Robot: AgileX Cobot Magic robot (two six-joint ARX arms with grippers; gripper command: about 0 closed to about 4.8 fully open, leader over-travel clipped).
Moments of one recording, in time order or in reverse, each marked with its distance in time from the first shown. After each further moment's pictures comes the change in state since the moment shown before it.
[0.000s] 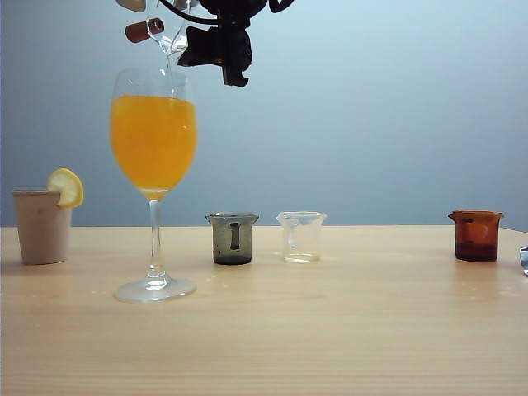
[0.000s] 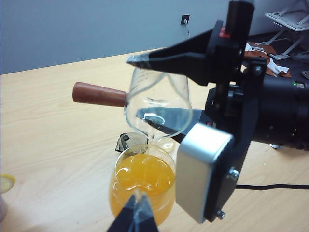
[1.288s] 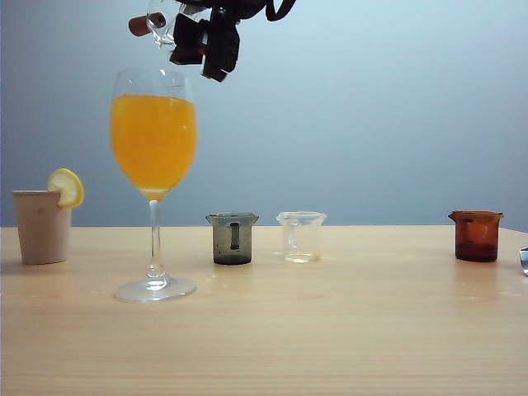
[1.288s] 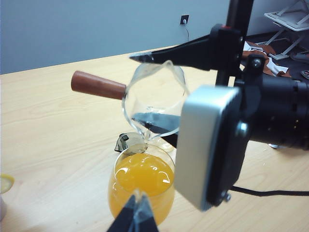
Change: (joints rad) left arm 0.000 0.000 0.000 0.000 0.003 0.000; right arm 0.000 0.000 0.000 0.002 0.000 0.290
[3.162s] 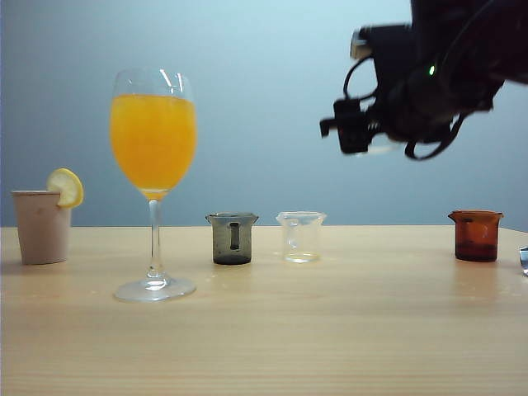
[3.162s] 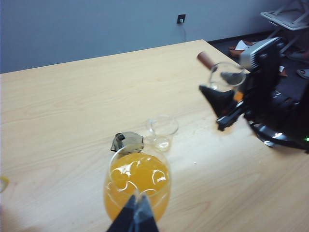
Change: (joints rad) left arm 0.000 0.000 0.000 -0.002 0.017 0.000; right arm -0.380 0.007 -0.462 0.481 0.188 1.181
